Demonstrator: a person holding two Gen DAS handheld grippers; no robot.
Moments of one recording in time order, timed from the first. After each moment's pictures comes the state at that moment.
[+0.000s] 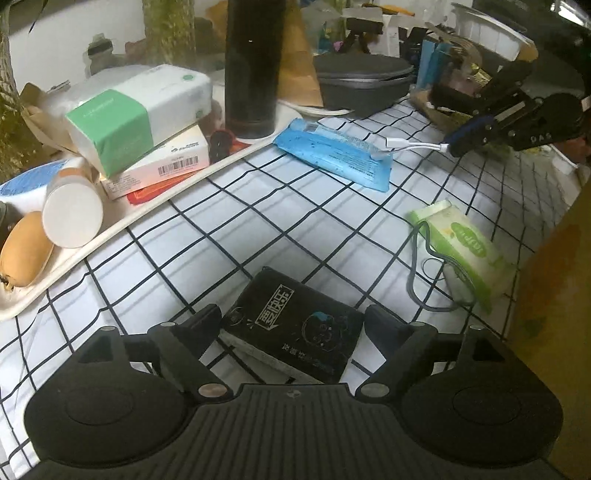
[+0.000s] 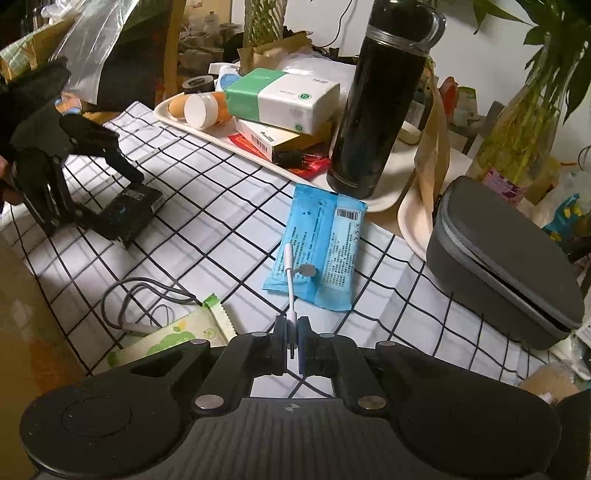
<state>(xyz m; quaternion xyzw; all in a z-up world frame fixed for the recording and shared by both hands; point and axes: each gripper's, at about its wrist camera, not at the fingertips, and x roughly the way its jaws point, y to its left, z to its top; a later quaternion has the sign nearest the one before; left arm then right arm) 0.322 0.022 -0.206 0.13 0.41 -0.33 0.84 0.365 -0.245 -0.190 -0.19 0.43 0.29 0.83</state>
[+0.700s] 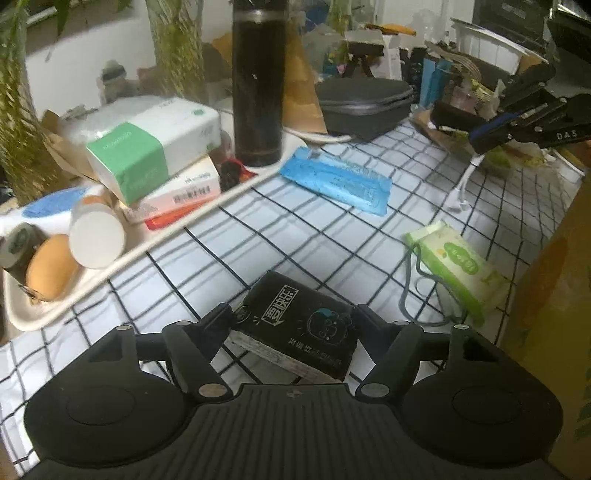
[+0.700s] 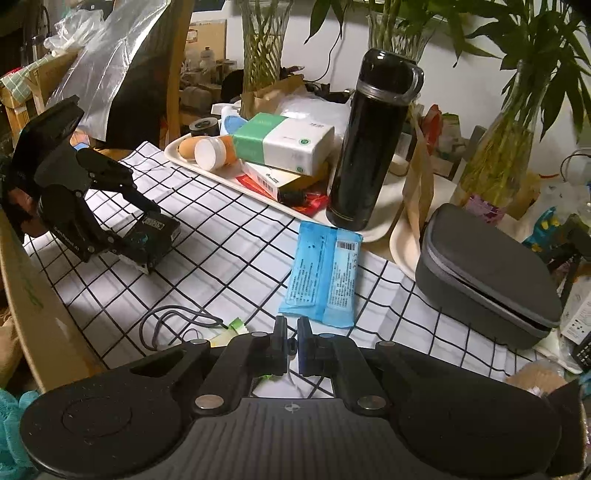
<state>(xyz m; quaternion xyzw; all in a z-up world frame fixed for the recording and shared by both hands) 0.308 0.024 -0.181 0.13 0.38 -0.31 0.86 0.334 -0.251 -0.152 -0.17 0.39 0.29 0.86</state>
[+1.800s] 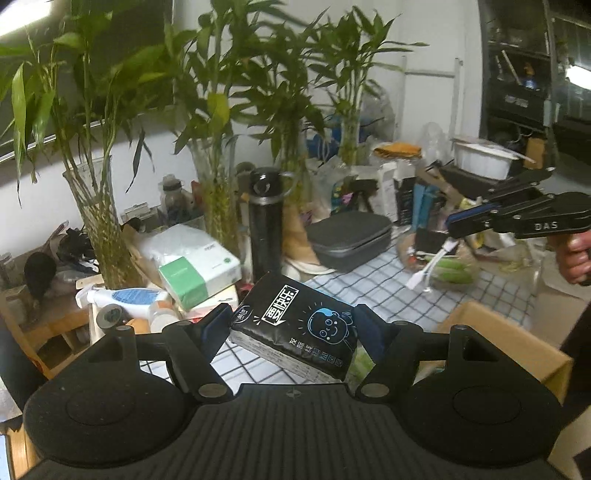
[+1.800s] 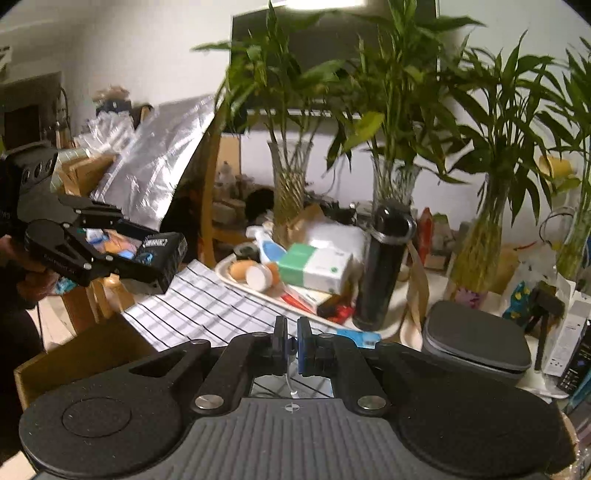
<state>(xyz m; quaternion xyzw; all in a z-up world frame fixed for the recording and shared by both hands) 0.173 0.012 -0.022 0.09 0.25 -0.24 0.93 0.224 -0.256 -0.039 -0.08 0.24 0.31 0.91</state>
